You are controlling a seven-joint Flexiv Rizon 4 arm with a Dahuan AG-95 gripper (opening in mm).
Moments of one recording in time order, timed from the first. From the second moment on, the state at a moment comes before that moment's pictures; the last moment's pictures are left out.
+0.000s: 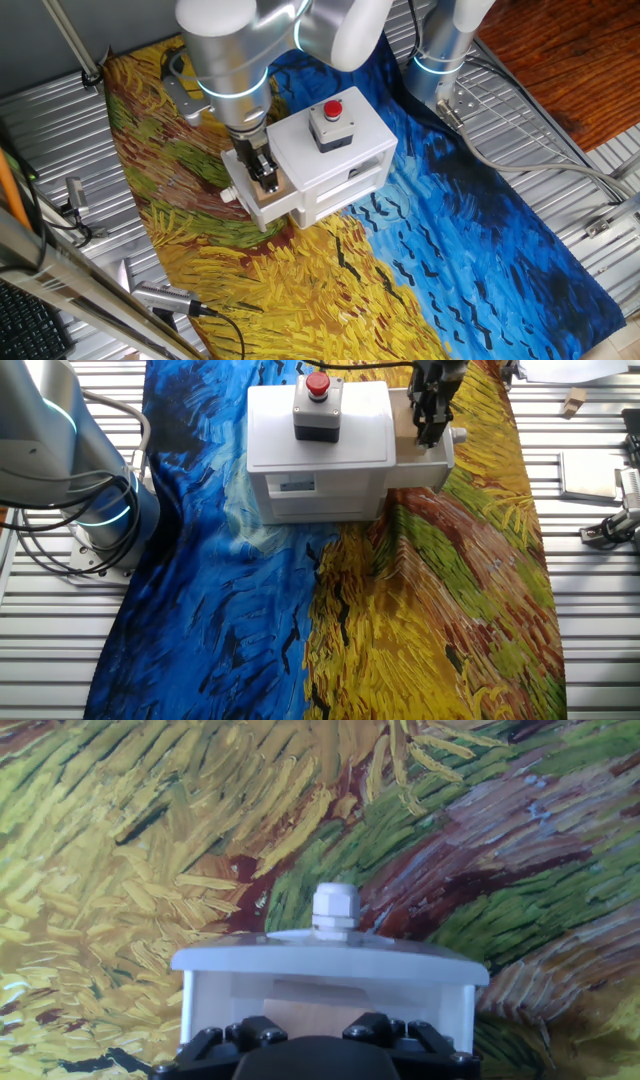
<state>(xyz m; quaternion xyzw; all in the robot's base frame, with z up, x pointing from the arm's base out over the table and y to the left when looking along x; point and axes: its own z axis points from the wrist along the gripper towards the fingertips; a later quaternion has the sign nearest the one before) 0.524 0.117 0.173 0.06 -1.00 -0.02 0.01</state>
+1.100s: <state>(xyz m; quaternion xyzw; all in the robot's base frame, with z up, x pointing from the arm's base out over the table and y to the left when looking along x) 0.515 0.115 0.274 0.15 -0.99 -0.03 0.05</state>
